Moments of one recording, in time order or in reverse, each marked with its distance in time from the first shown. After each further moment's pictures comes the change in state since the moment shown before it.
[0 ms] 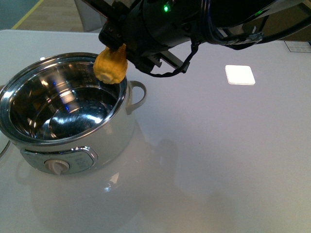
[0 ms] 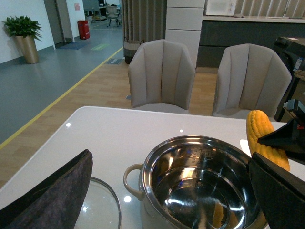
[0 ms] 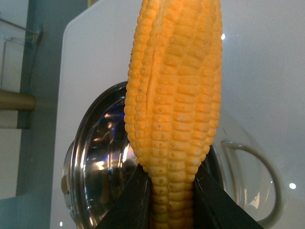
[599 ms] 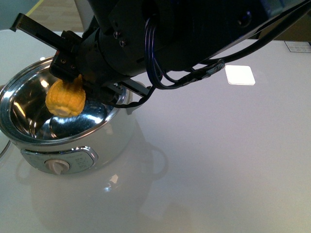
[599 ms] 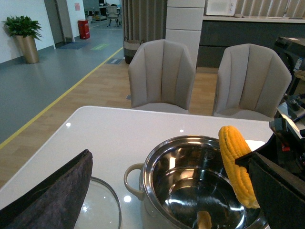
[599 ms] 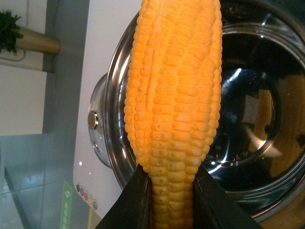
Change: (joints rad) left arm 0.000 0.000 0.000 0.000 0.000 0.000; right arm 0.079 0.034 0.000 0.013 -0.149 0.005
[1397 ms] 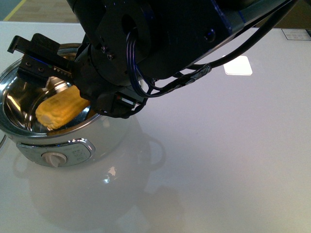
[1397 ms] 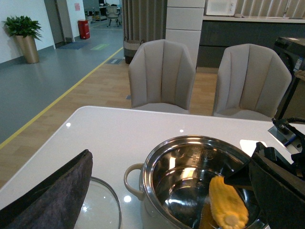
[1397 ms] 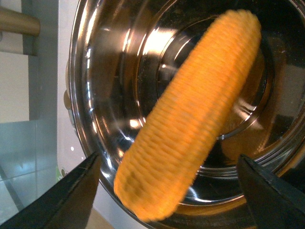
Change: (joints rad) left arm 0.000 0.000 0.000 0.000 0.000 0.000; right arm 0.016 0.043 0.000 -0.052 -0.010 -0.002
